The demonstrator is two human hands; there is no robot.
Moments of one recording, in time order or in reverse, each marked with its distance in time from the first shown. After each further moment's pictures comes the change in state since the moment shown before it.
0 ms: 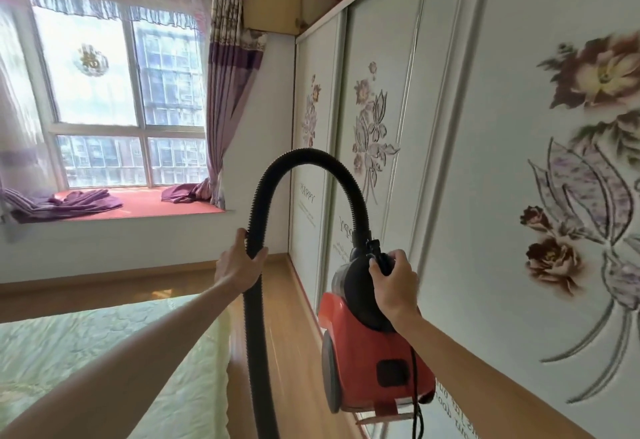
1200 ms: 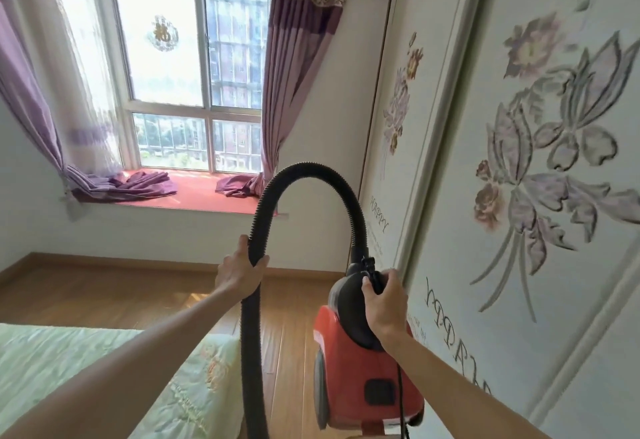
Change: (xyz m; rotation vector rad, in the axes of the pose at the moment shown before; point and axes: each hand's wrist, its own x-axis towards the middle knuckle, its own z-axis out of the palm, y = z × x) left_hand 0.477 -0.158 0.183 0.201 0.128 -0.258; right_hand 0.413 0.104 0.438 0.134 -0.299 0.001
